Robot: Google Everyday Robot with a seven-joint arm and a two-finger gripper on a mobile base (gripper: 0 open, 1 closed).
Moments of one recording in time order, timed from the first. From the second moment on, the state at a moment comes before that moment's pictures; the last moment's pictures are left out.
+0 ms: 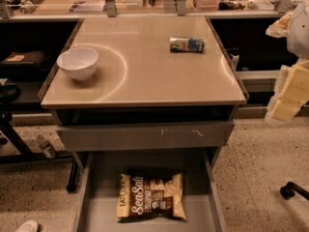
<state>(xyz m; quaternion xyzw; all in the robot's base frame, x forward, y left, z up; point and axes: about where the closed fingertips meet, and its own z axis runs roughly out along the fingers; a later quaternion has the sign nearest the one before) 0.438 -0.211 0.994 -0.60 0.78 -0.06 0.19</state>
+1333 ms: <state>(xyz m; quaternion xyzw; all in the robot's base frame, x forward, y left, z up) 0.430 -0.203 0.942 -0.61 0.77 -0.03 0.18</state>
